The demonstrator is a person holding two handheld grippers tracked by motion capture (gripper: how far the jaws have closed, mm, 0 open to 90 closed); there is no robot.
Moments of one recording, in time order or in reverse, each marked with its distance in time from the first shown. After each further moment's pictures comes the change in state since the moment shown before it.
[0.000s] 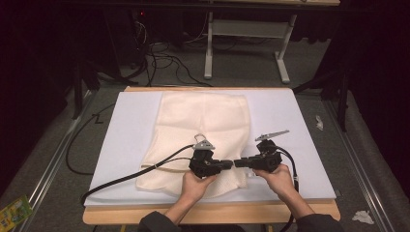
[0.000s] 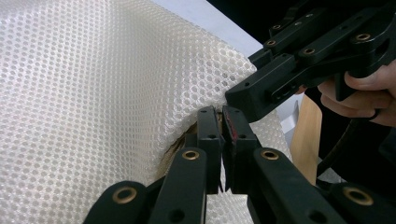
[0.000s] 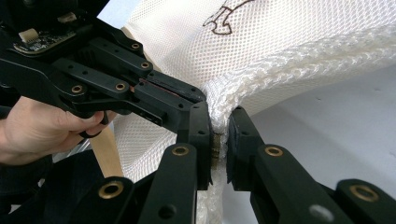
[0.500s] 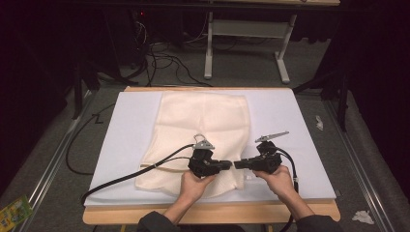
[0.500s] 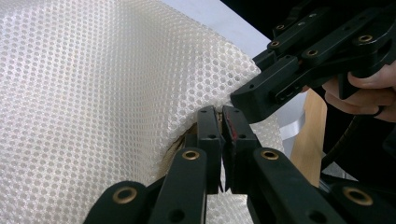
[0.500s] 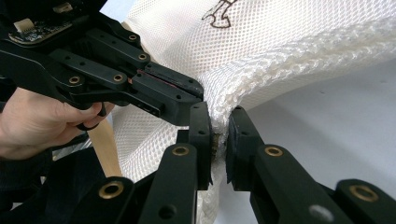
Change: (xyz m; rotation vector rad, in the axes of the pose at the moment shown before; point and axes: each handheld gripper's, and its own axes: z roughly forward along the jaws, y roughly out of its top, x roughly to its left) left arm 0.001 0.000 -0.001 0.027 0.012 0.005; right arm -0.003 -0.004 0.002 0.008 0.009 0.011
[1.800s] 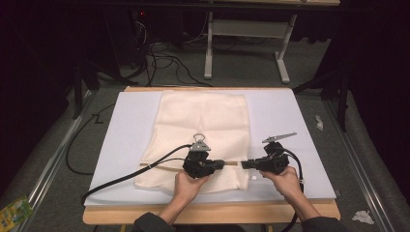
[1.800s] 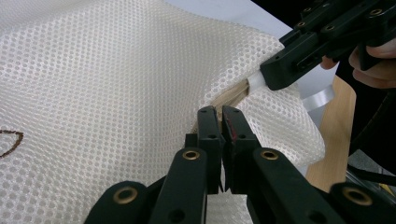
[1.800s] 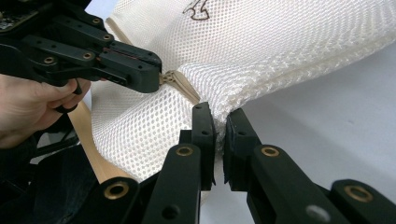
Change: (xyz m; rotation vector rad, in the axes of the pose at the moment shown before) left arm 0.000 -0.003 -0.014 0.020 0.094 0.054; right arm -0.010 -0.008 -0.014 -0.007 -0.044 0.015
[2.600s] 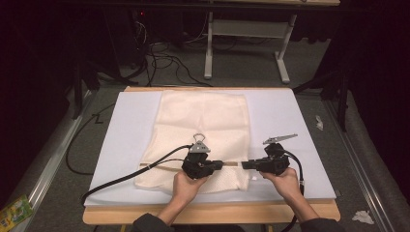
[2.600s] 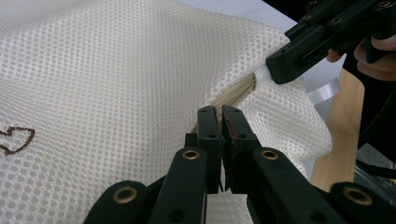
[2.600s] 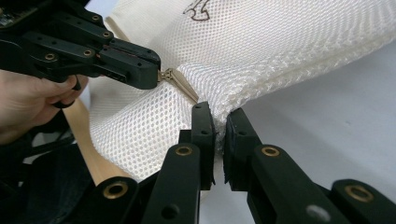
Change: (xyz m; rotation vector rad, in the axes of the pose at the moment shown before) left arm -0.001 -0.002 -0.003 0.002 0.017 0.038; right arm 0.000 -0.004 -0.001 -0.019 -0.002 -0.022
